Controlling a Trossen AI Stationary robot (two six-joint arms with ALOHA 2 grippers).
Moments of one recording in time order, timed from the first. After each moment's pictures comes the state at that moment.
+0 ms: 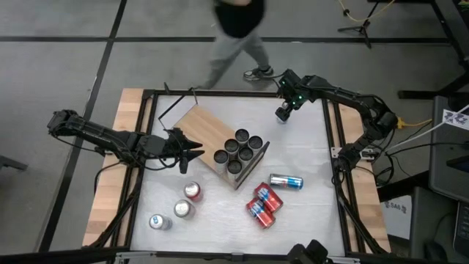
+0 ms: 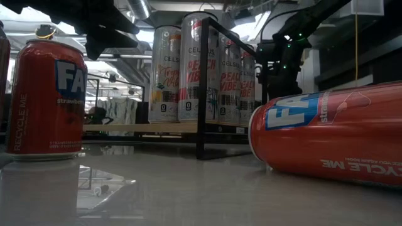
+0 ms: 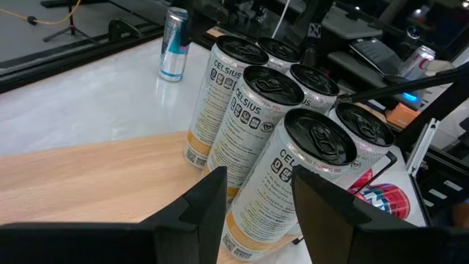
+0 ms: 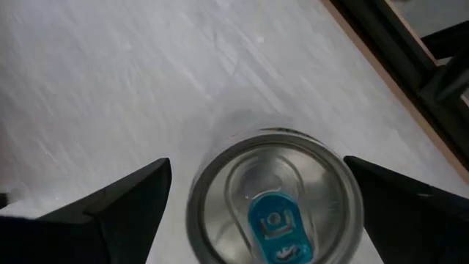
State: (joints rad) left arm -0.22 0.85 0.51 -0.01 -0.44 -0.54; right arm -0.73 1.61 1.20 -0.87 -0.03 -0.03
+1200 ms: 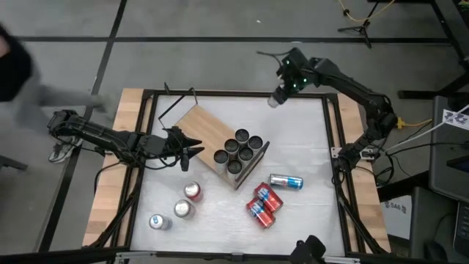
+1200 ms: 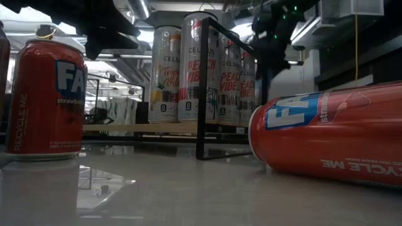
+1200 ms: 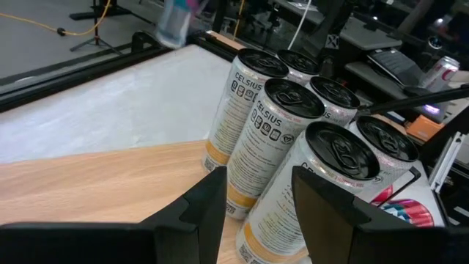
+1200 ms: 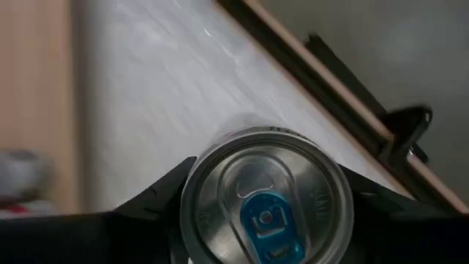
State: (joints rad) left arm -0.22 0.85 0.51 -0.01 -0.52 -0.54; right arm -0.73 1.60 1.55 -1.02 -0.10 0.02
